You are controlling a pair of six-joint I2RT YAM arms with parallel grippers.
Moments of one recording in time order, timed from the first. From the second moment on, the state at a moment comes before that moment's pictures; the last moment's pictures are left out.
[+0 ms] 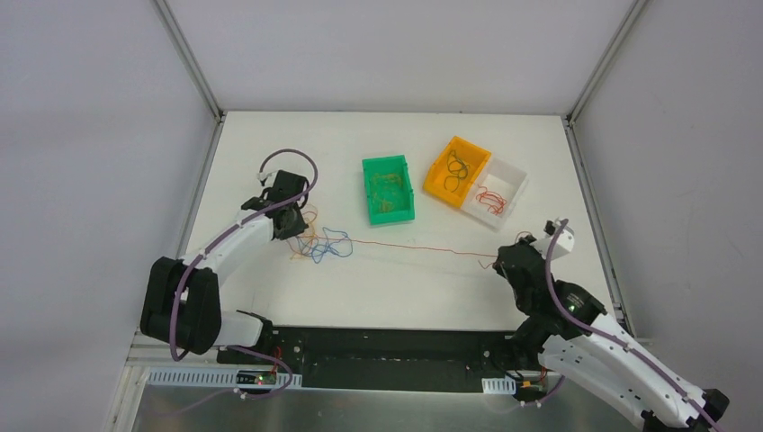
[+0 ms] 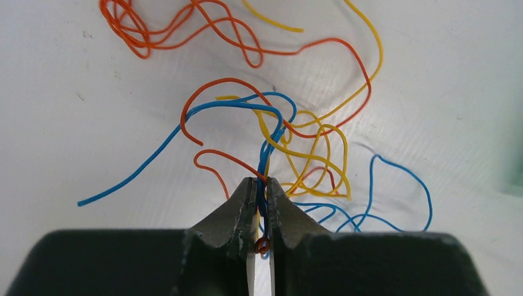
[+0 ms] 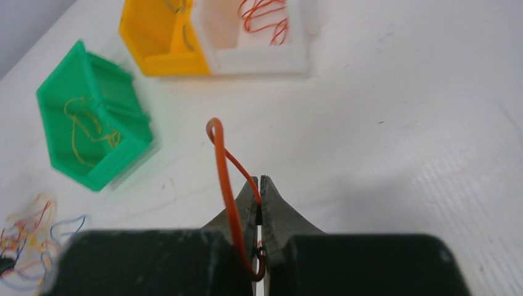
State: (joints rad) left arm -0.30 1.36 0.83 -0.54 -0.34 -0.60; right arm 0.82 0.50 0.54 -0.70 0.75 0.99
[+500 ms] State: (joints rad) left arm -0.19 1.17 0.72 -0.50 -0.34 -0.62; right arm 0.77 0.49 0.67 -0.92 0.94 1.04
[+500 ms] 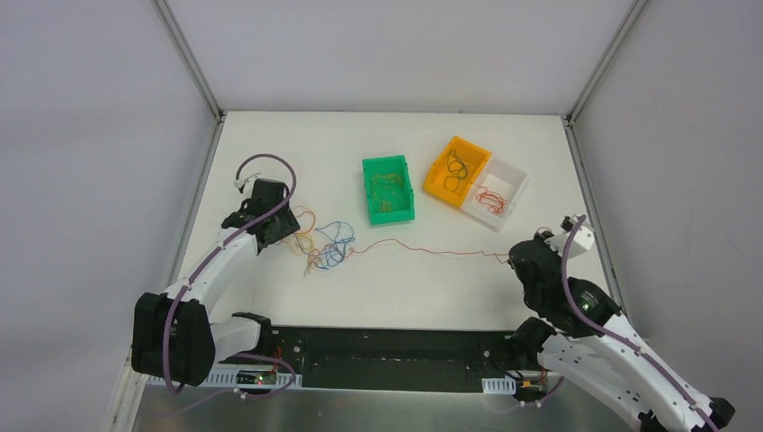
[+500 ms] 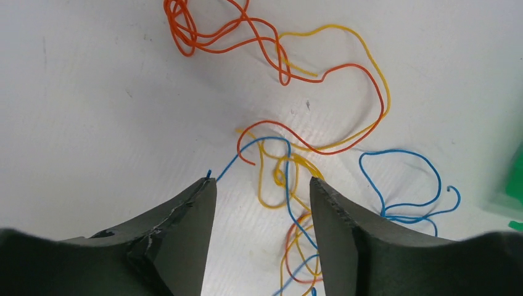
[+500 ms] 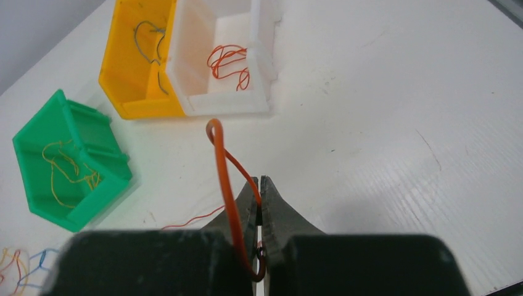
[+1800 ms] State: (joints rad) left arm -0.24 1.10 0.51 -0.15 0.02 -0.53; right arm 0.97 1.91 1.32 -0.47 0.40 1.05
